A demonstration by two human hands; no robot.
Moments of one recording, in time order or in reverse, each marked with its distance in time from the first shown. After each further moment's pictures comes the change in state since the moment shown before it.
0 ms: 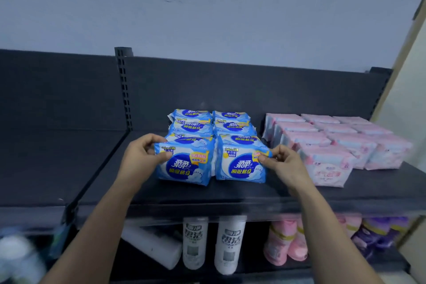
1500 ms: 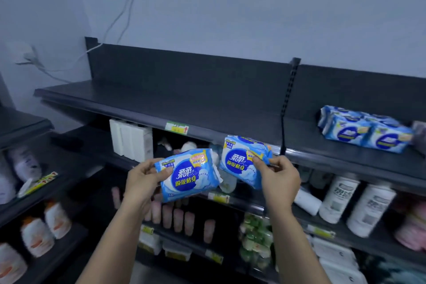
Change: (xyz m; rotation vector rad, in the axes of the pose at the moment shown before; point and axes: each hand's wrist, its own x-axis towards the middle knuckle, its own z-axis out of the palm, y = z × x) left_hand -0.299 -0.053 -0.417 -0.387 0.470 -0.323; right_hand -0.371 -0.119 0.349 0.048 0.146 -0.117
